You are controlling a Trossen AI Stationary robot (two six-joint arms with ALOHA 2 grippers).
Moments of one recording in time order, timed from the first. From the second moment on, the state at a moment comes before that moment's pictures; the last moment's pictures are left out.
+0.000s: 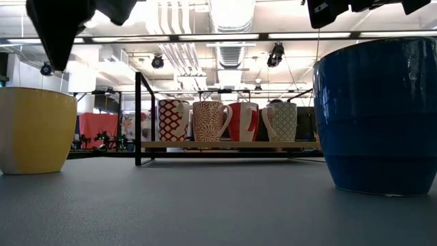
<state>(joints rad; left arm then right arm) -0.42 1.63 1.38 -1.37 -0.08 -1.17 0.11 0.88 0.63 0.02 -0.25 -0.18</state>
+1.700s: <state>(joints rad) -0.44 1.60 1.48 -0.76 -0.36 -0.14 0.11 0.85 0.63 -0.04 -0.25 -0.13</state>
